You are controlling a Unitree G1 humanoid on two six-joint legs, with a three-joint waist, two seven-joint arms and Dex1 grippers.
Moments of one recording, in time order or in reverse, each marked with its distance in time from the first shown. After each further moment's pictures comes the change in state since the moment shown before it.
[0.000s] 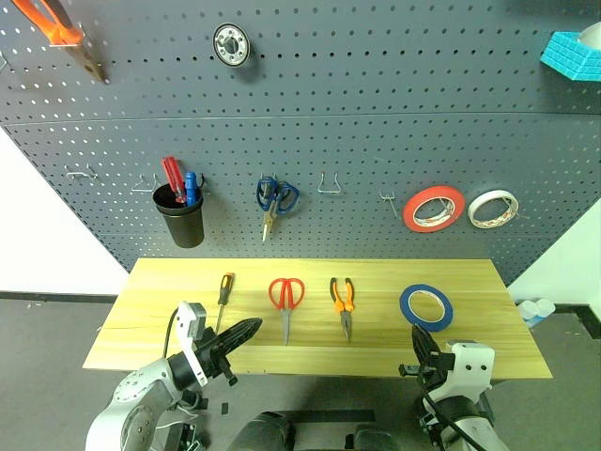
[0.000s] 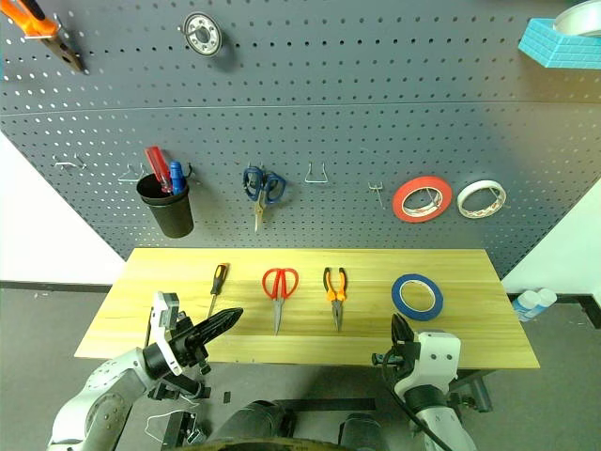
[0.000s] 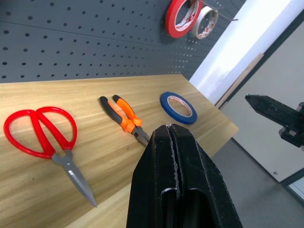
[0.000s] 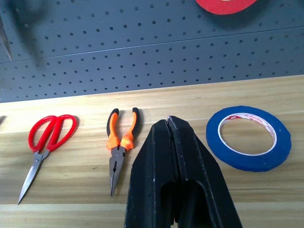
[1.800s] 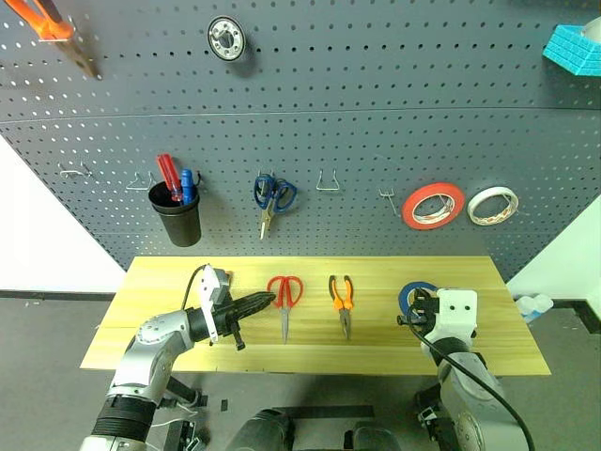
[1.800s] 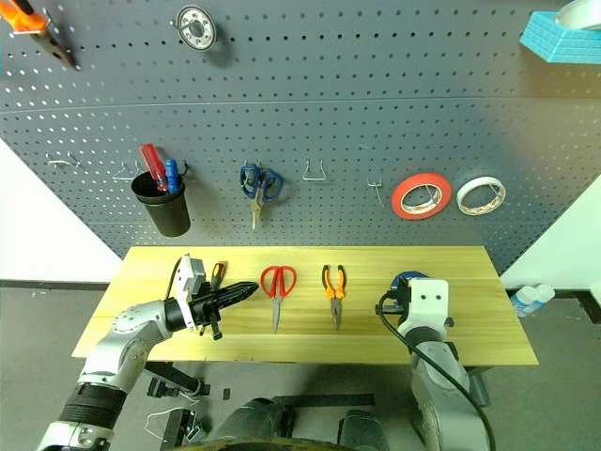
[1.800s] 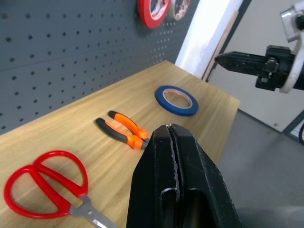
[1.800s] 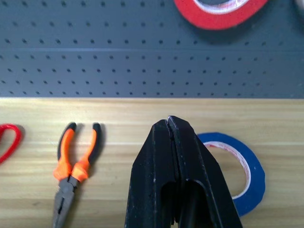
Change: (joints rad) left arm -0.335 0.045 -0.100 0.280 0.155 -0.140 -0.141; right arm -0.376 -0.060 -0.077 0.065 -0.099 0.334 -0.107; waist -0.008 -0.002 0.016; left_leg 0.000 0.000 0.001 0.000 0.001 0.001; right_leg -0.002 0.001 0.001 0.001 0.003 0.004
